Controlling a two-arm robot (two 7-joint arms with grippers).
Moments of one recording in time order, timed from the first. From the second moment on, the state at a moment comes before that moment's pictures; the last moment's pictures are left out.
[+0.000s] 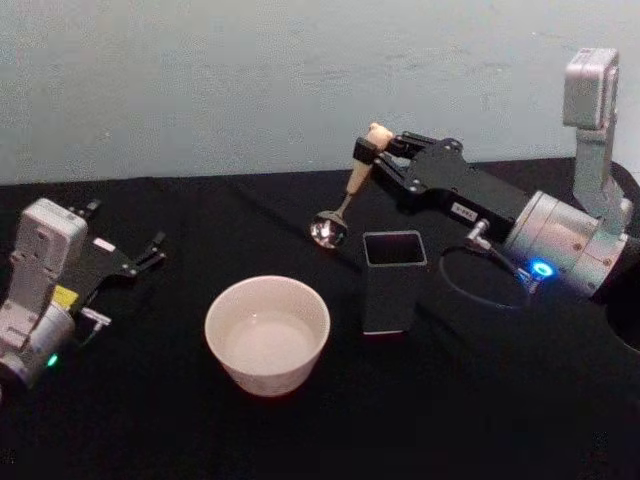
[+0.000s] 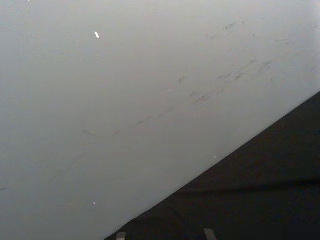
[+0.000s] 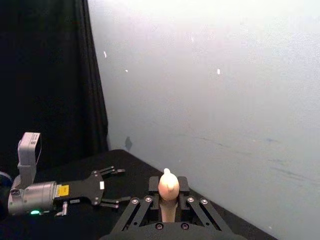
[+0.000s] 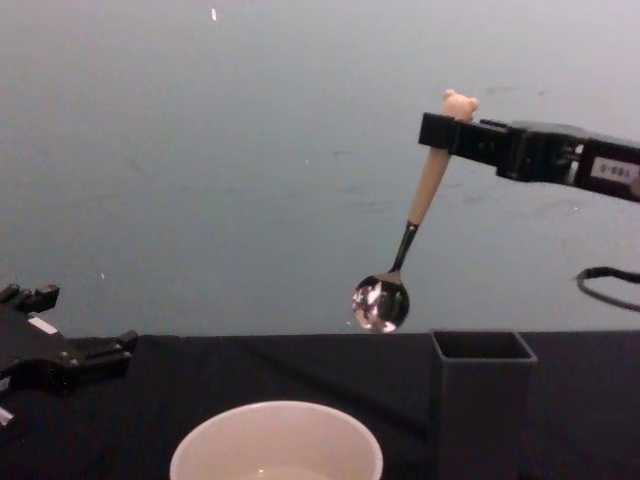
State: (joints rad) left arm -0.20 0.60 0.45 -1.41 -0.25 -0.12 0.03; right arm 0.34 0.51 -0.43 -1.61 0.68 0.05 0.52
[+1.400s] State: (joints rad) left arm -0.20 0.60 0.45 -1.41 -0.25 -0.12 0.03; right arm 0.25 0.60 -0.34 -1.65 0.72 0.02 0.51
